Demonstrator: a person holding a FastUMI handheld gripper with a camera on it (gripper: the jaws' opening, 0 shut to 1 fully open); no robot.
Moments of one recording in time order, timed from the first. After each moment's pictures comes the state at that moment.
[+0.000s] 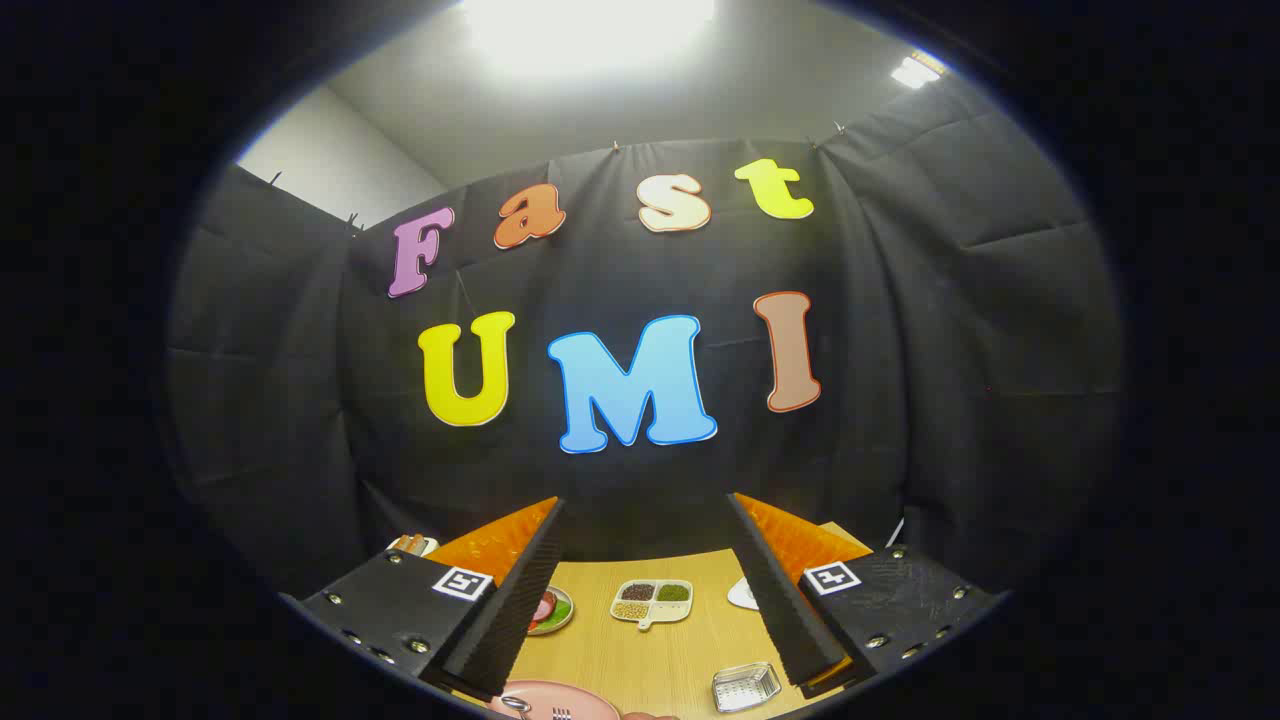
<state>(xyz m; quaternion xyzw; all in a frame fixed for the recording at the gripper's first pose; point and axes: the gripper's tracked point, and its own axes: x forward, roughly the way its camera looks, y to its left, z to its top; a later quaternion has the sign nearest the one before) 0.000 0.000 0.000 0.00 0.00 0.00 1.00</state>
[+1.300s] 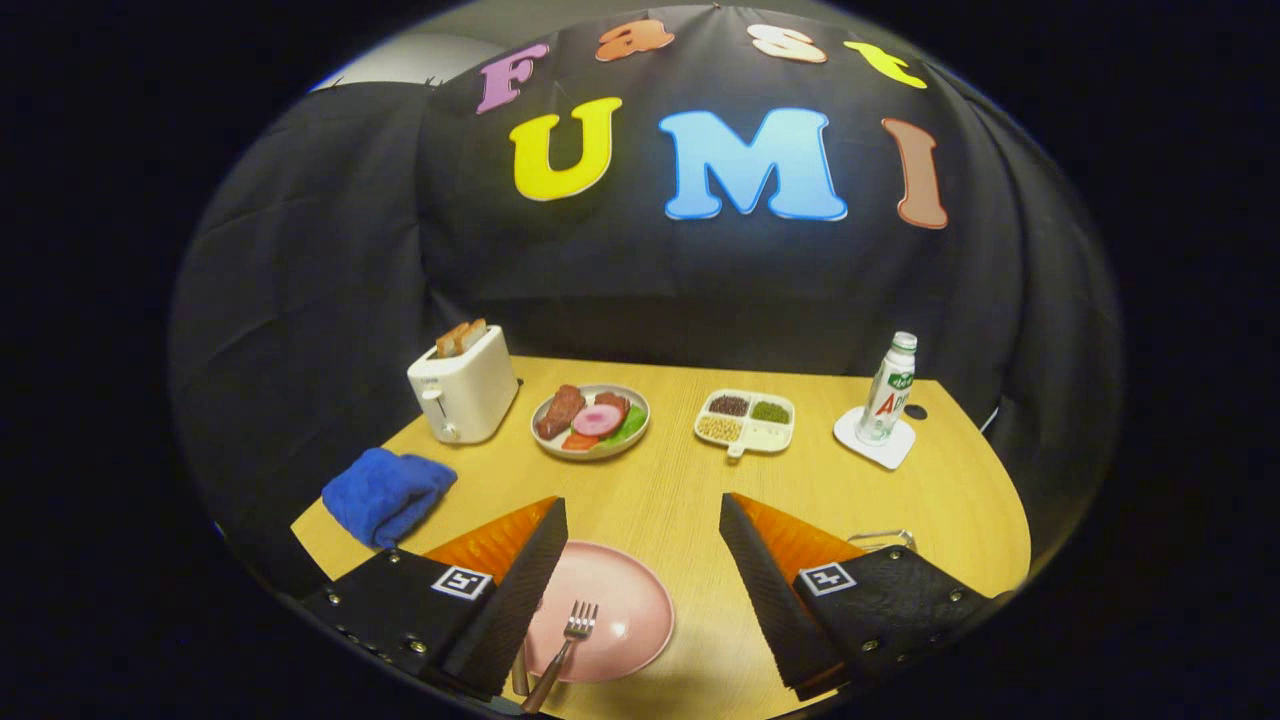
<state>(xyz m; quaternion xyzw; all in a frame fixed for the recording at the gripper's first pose) -0.017 0.083 -0.289 -0.07 0.27 0.13 0.95</state>
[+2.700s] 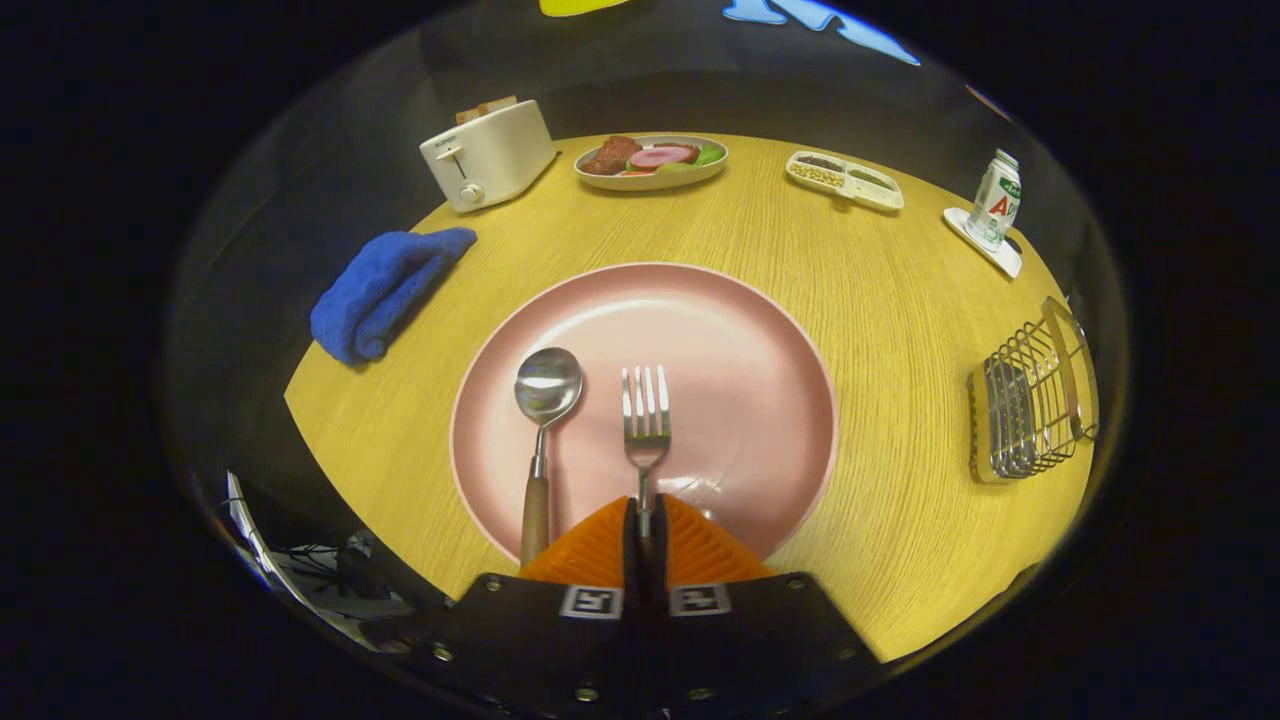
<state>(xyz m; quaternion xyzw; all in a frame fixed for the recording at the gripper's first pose) -0.099 0.107 -0.461 -0.07 0.52 0.15 0.84</state>
